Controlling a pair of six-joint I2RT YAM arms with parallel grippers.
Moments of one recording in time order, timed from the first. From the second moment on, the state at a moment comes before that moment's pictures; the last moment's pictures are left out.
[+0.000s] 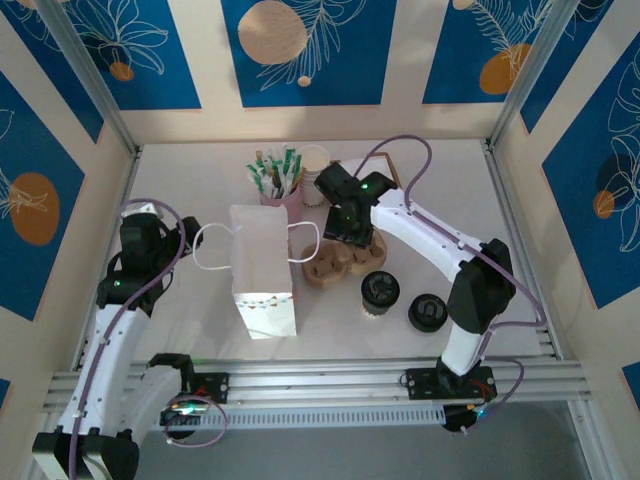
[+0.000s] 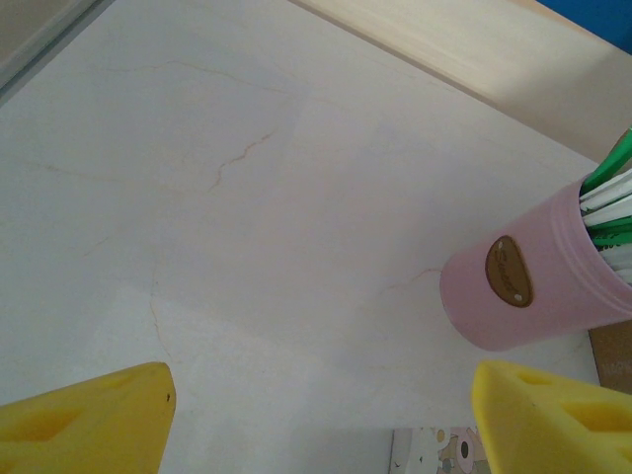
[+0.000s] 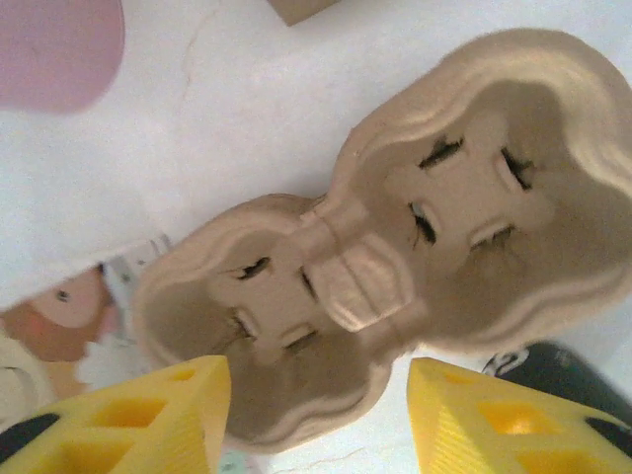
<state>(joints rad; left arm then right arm) -0.05 0.81 0.81 -0.58 -0.07 -0.47 0.72 1.76 1.66 -1.20 0.10 1.04</state>
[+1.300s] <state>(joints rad) -0.05 0.80 0.80 -0.57 -0.05 -0.47 0.74 1.97 1.68 -1.24 0.16 1.74</state>
